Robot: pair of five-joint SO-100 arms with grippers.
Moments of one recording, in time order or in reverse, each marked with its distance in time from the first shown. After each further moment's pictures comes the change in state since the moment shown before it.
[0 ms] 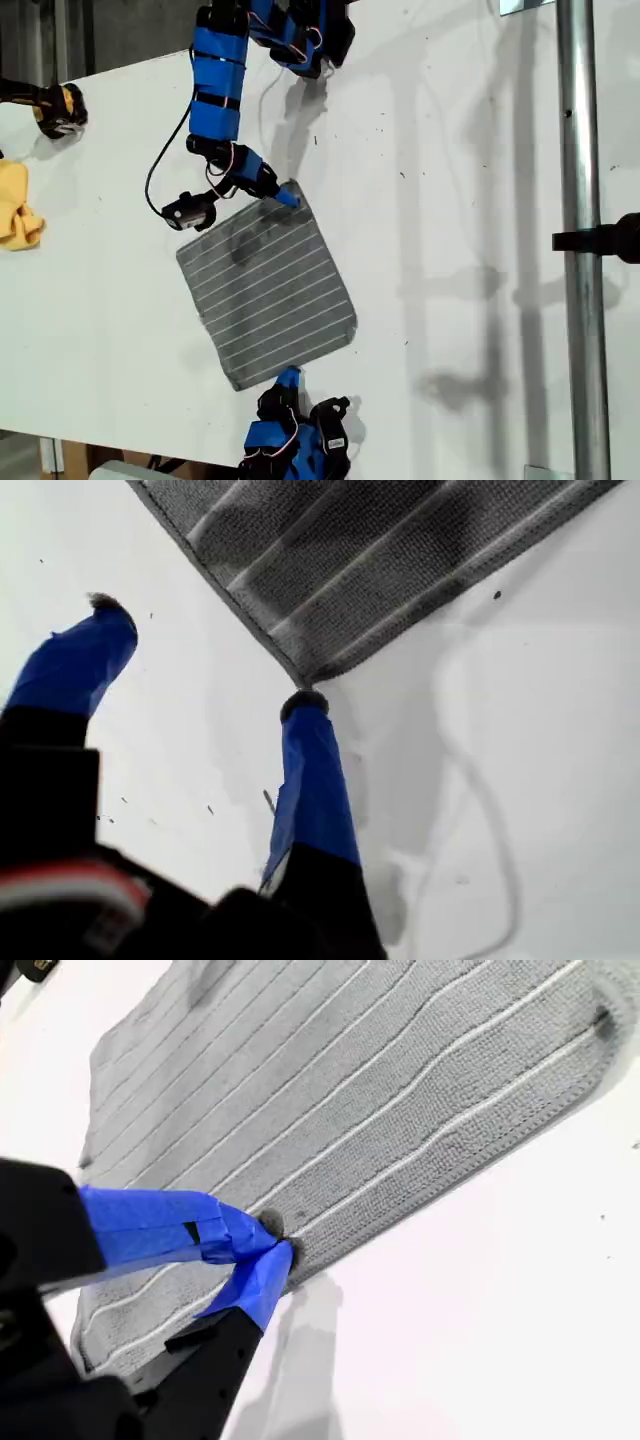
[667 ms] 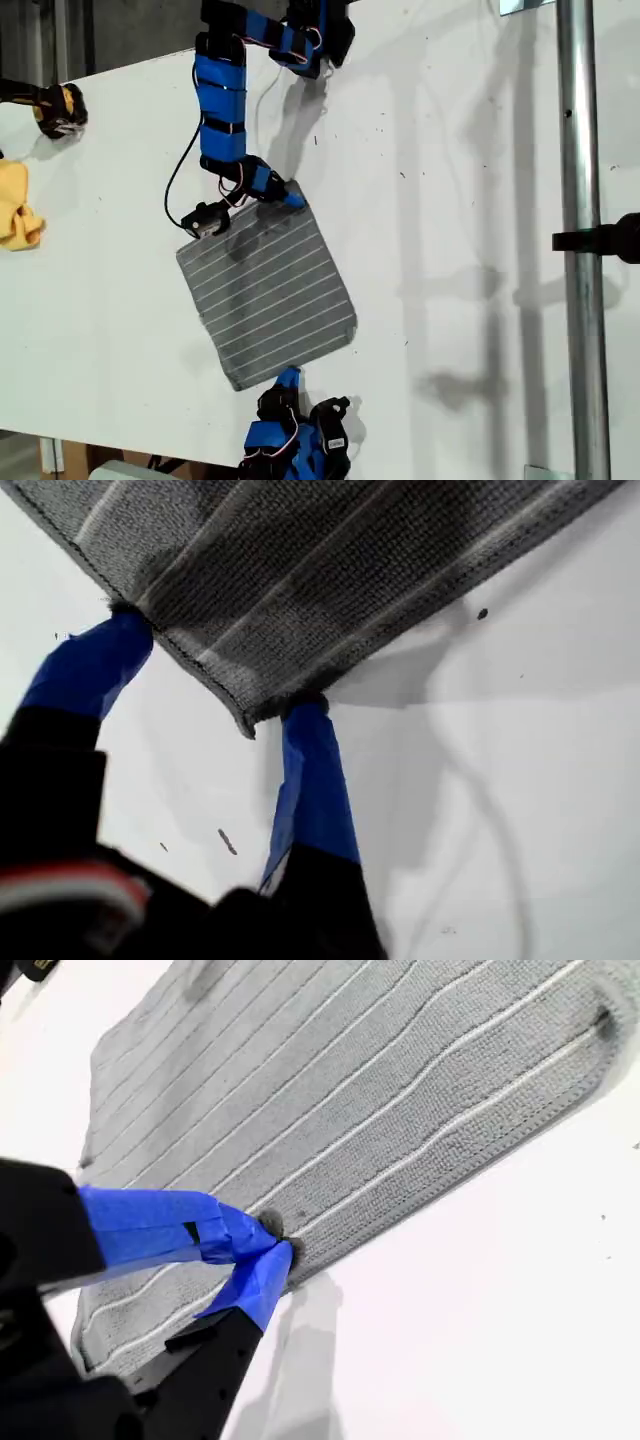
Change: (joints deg) arm 0 0.0 0.0 0.0 0.0 0.0; arm 1 2.2 -12.6 1.1 -7.3 -1.4
